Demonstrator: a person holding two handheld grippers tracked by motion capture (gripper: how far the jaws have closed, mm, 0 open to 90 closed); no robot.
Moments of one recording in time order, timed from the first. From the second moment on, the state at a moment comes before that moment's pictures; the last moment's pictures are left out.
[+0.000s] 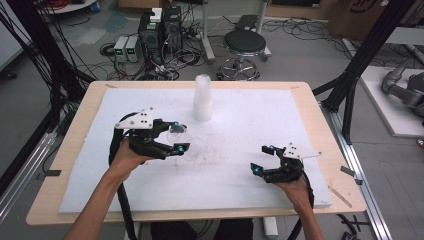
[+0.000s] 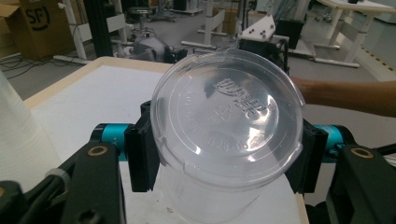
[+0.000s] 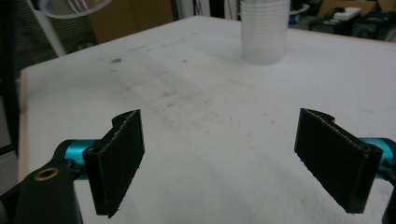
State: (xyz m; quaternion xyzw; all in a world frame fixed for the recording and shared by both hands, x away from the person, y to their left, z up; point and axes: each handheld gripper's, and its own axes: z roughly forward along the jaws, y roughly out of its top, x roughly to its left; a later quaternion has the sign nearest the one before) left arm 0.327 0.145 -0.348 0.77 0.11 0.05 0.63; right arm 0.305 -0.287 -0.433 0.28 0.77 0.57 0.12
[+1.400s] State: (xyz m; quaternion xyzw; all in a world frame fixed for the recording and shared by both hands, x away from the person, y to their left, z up) left arm 0.320 0.108 -0.360 0.74 0.09 0.02 0.67; right arm 0.335 -0.179 -0.357 0.04 0.80 0.60 -0.01
